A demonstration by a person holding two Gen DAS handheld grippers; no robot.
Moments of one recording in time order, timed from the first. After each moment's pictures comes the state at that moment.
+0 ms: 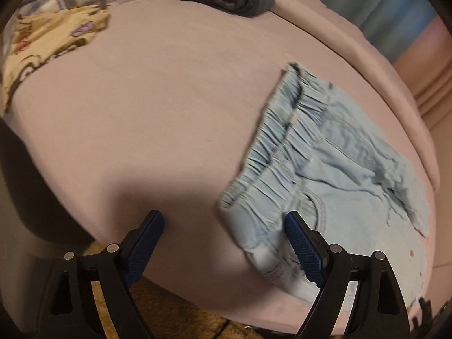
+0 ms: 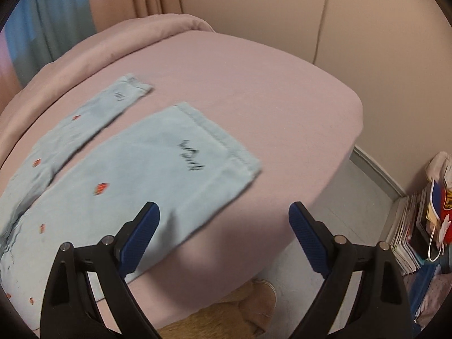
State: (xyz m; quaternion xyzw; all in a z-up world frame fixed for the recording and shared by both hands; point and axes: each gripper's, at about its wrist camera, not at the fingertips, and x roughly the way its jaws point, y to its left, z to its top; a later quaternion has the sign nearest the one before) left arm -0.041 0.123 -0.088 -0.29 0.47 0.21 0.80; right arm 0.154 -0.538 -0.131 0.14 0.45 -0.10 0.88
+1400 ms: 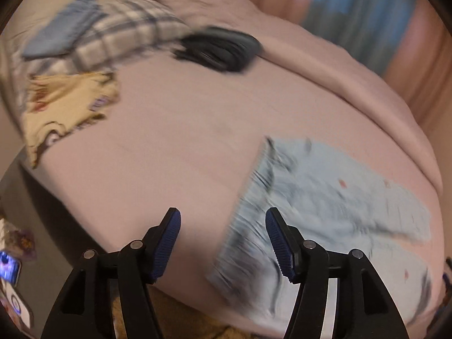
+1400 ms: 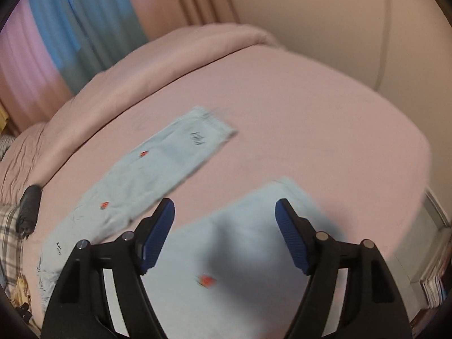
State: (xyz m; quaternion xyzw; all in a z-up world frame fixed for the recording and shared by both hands) left arm -0.033 0.133 -0.013 -0.24 0.39 0.27 0.85; right arm 0.271 -0.482 -0.075 0.18 0.42 0.08 0.89
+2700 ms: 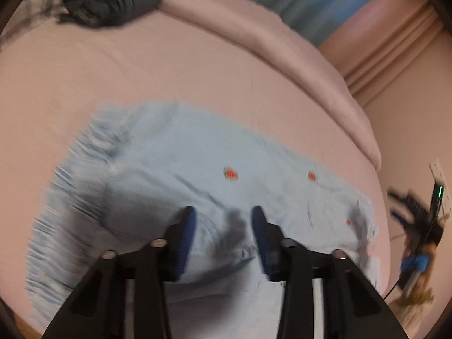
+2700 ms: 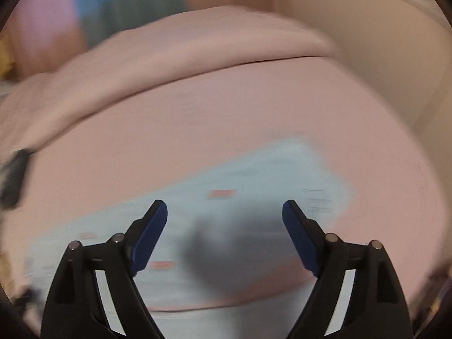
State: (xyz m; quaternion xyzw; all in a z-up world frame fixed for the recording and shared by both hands) left arm 0.103 0.056 -0.069 -0.30 0.45 0.03 0.84; right arm 0.338 -0.308 -0.025 0.08 0.46 0.17 0.87
